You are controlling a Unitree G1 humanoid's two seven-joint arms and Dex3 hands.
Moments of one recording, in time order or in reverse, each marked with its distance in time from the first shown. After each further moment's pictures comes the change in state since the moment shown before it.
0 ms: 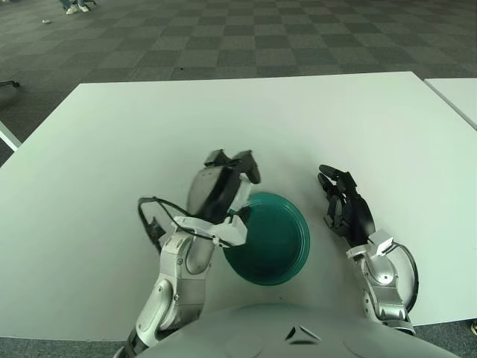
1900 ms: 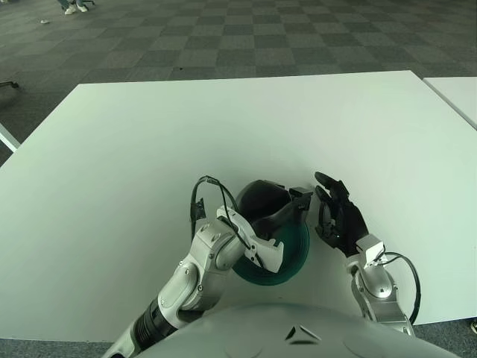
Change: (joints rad) left arm -0.131 0.026 -0.136 0.146 0.030 -0.197 -0.304; right arm 0.158 0.018 0.112 -0.390 -0.190 0.368 -0.137
